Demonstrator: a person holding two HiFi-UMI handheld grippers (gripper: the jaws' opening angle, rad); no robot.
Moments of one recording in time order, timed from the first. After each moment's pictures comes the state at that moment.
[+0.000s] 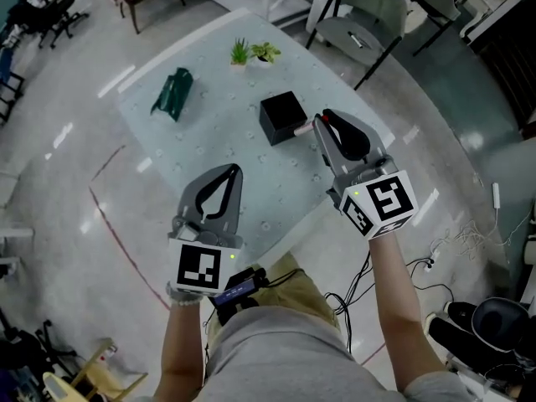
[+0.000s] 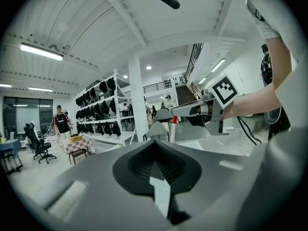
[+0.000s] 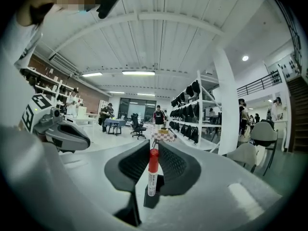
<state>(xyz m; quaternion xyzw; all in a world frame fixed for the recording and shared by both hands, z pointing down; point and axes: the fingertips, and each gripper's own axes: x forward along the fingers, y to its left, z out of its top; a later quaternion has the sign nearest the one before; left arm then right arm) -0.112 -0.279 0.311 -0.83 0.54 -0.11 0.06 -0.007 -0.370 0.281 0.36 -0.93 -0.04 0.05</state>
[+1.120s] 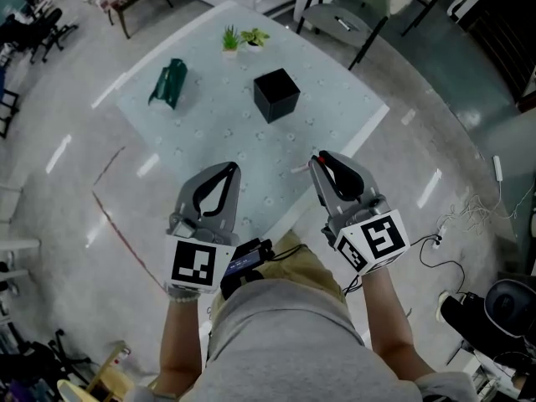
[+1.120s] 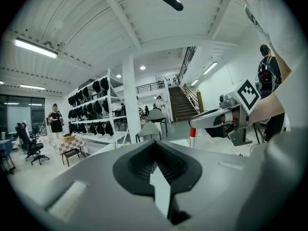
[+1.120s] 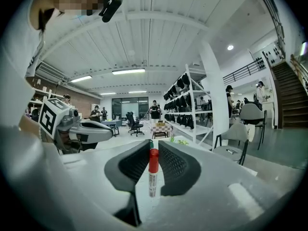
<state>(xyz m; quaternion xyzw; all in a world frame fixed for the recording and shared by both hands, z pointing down) -0.105 -0.226 0.314 -0.86 0.50 -0.11 0.05 0.016 -0.250 0.324 0.40 -0.91 0.04 0.05</state>
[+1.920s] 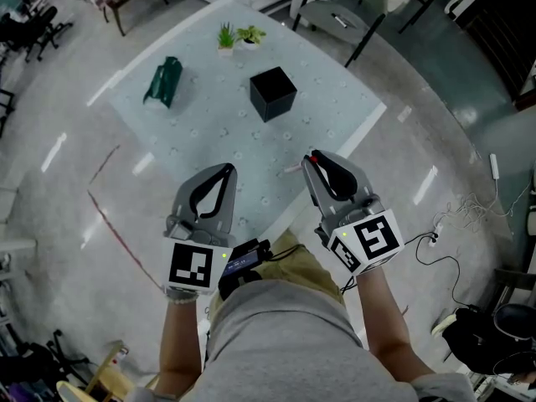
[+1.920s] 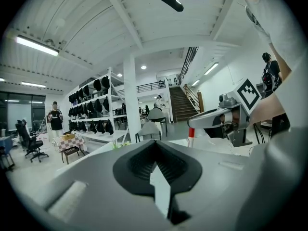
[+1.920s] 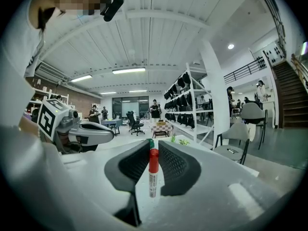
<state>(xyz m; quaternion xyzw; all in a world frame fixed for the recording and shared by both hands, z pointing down) -0.107 -0.228 0.320 -0.86 0.50 -0.10 0.04 0.006 -0.253 0.326 0.40 -0.91 0.05 0.06</state>
